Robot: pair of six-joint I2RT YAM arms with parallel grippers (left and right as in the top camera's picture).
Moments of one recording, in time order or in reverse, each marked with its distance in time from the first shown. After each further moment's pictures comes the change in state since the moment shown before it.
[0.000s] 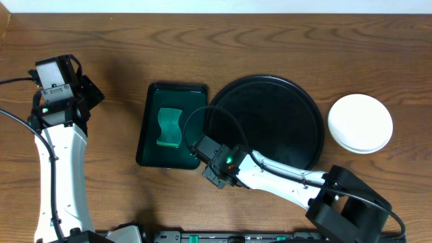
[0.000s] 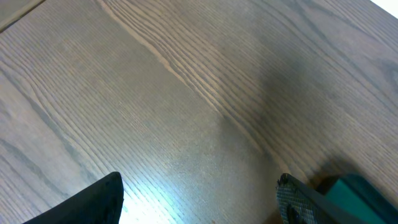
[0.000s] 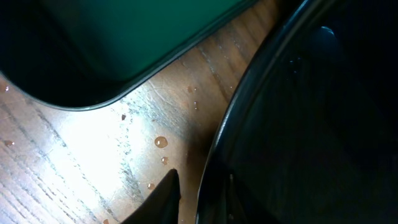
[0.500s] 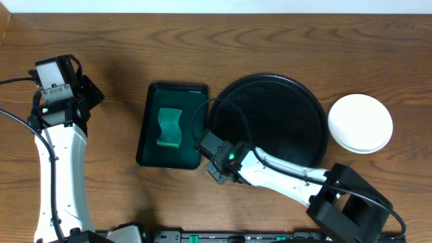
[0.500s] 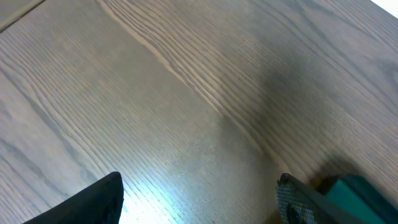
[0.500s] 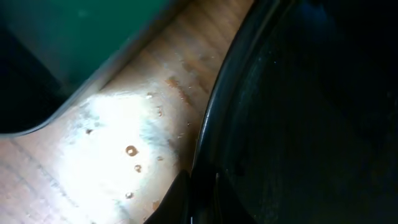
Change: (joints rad) left arm 0.000 0.000 0.000 0.000 0.000 0.000; right arm -0.026 0.001 0.000 -0.002 0.021 0.108
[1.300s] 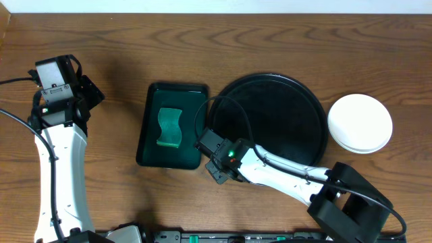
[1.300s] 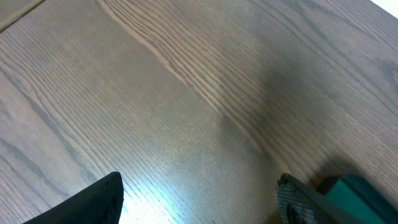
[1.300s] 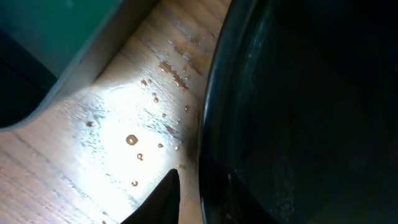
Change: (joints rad) left arm 0.000 0.000 0.000 0.000 0.000 0.000; right arm -0.014 0.002 0.021 -0.066 -0.028 0.089
